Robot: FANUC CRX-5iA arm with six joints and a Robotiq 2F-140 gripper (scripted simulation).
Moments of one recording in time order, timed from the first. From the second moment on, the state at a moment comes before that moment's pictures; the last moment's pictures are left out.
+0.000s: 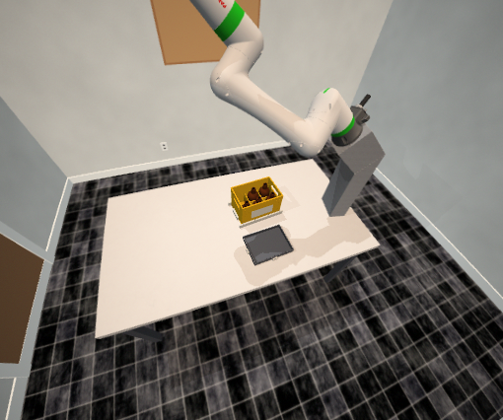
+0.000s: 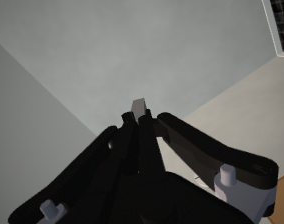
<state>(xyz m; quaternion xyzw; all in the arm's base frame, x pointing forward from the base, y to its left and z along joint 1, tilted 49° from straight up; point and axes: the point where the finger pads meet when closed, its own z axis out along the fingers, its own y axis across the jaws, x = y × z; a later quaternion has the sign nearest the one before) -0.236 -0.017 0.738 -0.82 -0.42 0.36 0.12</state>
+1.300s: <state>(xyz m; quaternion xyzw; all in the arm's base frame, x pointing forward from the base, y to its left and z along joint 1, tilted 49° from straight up) -0.131 0.331 0.758 -0.88 -0.27 0.25 0.30</state>
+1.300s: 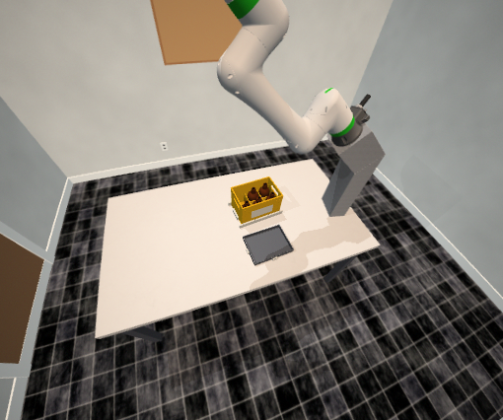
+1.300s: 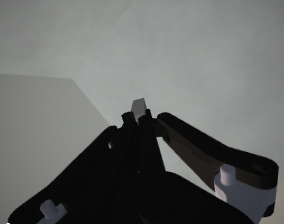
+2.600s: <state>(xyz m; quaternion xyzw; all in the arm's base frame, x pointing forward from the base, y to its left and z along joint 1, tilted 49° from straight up) 0.171 0.533 0.670 -0.92 -0.11 0.06 0.37</state>
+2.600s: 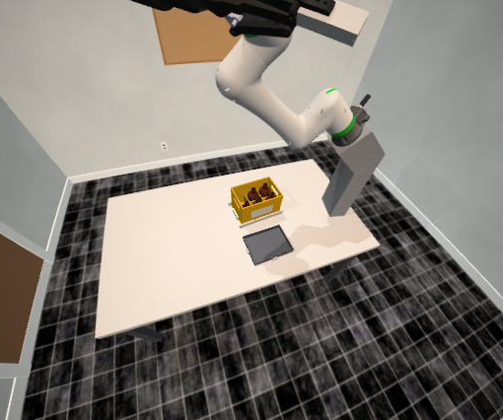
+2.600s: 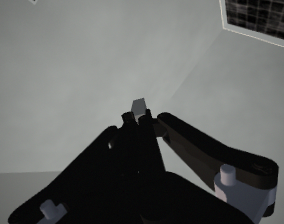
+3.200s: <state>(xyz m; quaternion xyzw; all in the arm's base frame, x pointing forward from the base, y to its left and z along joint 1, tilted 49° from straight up) 0.321 0.537 0.602 -0.92 -0.04 -0.04 0.38</state>
